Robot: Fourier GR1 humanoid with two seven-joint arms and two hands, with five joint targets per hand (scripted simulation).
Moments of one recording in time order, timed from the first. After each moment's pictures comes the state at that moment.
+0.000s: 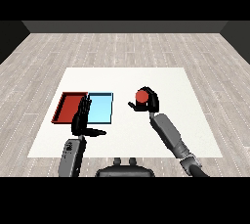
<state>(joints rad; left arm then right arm) -0.01 0.01 -0.06 -1.73 0.09 -0.08 -0.32 -0.53 -0.17 0.35 -1.22 -0.40 -0.42 -0.36</state>
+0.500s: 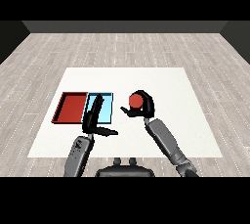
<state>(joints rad) -0.07 0.00 -0.23 -1.73 0.01 0.05 -0.20 -0.45 -0.09 0.39 -1.41 -0.25 -0.50 -0.28</state>
